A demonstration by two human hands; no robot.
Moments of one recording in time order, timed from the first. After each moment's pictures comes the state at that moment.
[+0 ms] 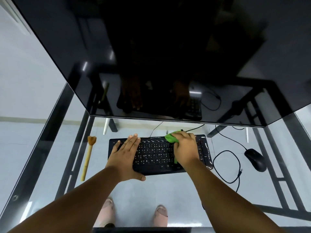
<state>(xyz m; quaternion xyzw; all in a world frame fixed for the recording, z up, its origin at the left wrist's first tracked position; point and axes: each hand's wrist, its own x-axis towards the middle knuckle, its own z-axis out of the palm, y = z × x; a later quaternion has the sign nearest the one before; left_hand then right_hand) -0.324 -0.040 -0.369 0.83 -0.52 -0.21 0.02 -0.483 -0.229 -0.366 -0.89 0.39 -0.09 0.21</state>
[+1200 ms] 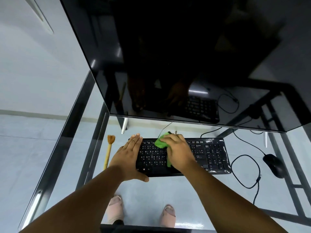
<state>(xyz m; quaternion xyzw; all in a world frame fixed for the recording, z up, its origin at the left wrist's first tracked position) -0.285 -0.003 -0.371 0.83 -0.49 -0.24 0.07 -0.429 -0.177 -0.368 -0.94 0.25 -0.07 0.23</state>
